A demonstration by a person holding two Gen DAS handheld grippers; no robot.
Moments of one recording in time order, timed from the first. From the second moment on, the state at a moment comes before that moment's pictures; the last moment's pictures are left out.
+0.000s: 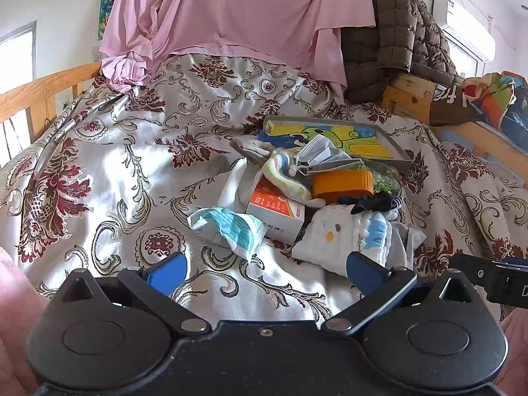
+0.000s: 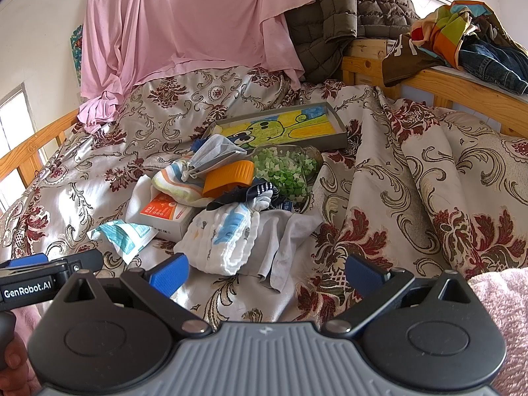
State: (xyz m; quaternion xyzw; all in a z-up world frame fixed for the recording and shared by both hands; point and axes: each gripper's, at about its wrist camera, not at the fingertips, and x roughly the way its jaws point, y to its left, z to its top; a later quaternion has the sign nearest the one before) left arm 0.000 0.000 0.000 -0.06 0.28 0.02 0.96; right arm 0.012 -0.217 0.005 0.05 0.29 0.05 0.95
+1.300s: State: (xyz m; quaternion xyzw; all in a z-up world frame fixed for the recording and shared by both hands) left arm 0.132 -0.018 -0.013 -0.07 0.38 -0.20 0.90; right arm 0.129 -0.216 0.002 -0.09 0.44 0.14 0.88
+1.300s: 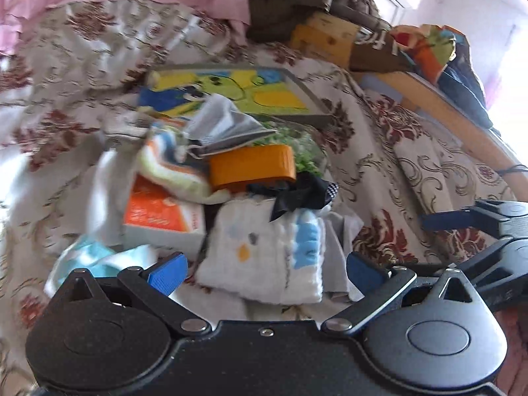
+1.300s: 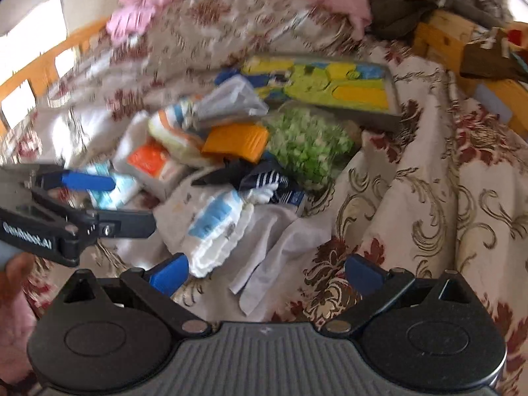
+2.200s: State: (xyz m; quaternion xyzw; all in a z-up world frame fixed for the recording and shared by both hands) left arm 0.205 -0.014 -0.076 -0.14 0.47 -0.22 0.84; right arm 0.194 -0.216 -0.053 -0.05 0.53 0.11 0.84
